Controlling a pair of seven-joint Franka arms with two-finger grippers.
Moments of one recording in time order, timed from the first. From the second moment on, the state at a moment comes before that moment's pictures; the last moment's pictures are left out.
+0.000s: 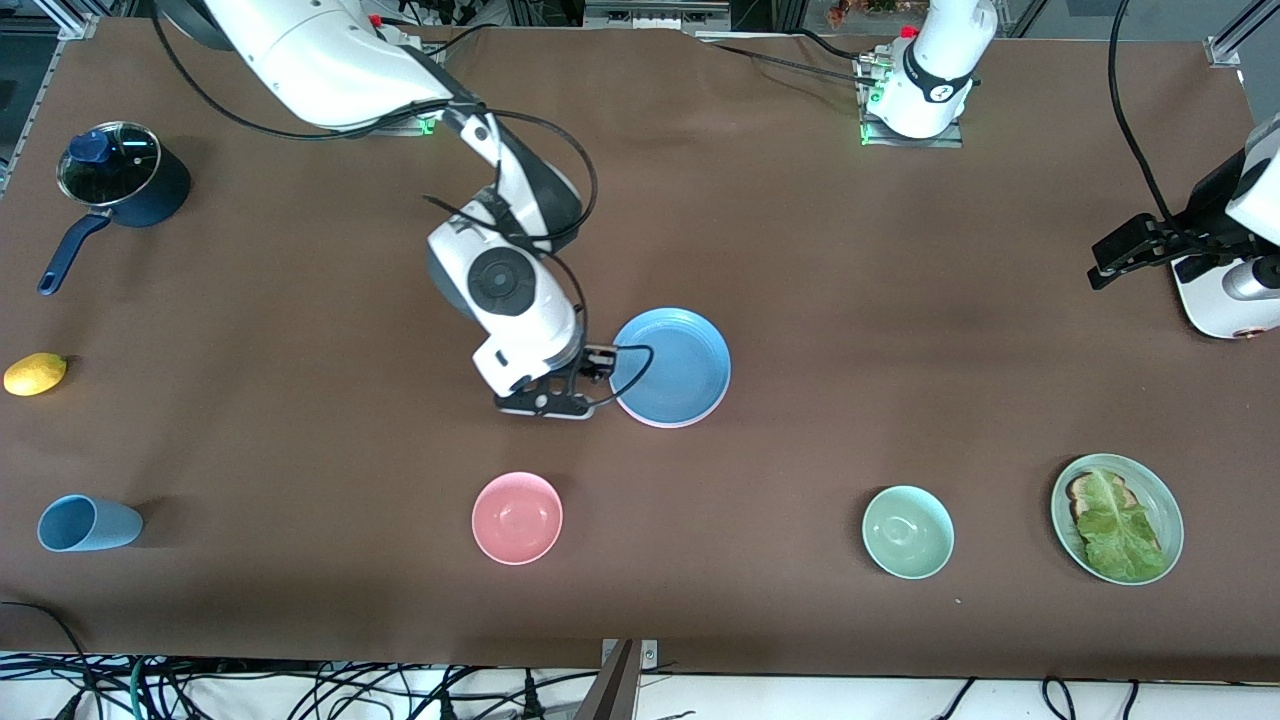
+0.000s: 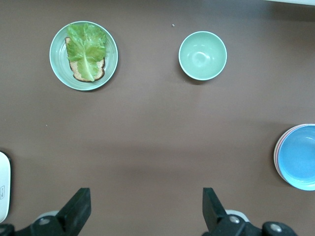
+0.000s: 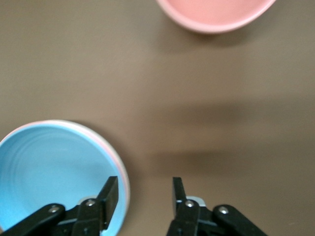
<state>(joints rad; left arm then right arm) -0.01 0.03 0.00 -1.58 -0.01 1.65 -0.11 0.27 0.75 0.40 -1.38 -0.21 2.11 0.76</state>
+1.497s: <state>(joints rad) 0.00 0.03 0.00 -1.58 -0.01 1.65 -0.11 0.04 0.03 0.02 -1.58 0.05 1.57 0.01</state>
